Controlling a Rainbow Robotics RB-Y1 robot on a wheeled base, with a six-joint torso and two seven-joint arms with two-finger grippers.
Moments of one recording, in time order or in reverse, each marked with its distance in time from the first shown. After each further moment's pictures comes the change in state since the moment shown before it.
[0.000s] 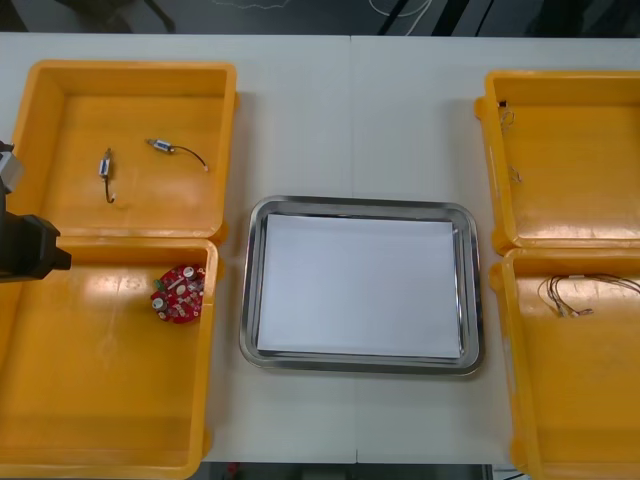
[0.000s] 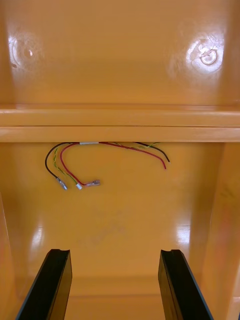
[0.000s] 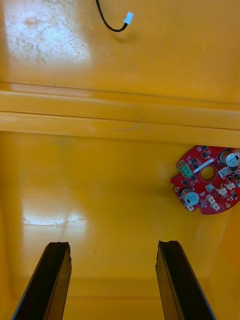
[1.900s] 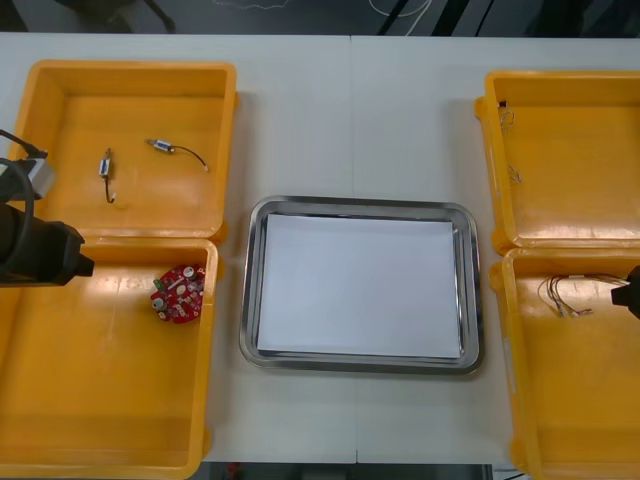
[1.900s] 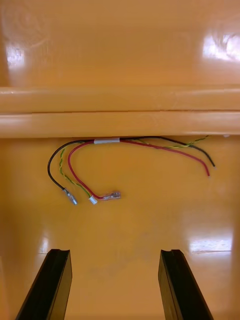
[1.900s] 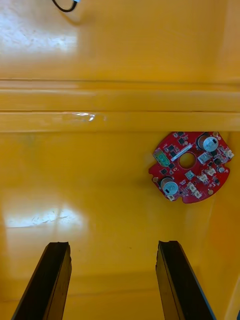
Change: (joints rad) right arm 0.117 0.097 0.147 0.033 0.132 -0.245 0.000; left arm -0.026 0.000 -0.082 0.000 0.025 0.000 0.002
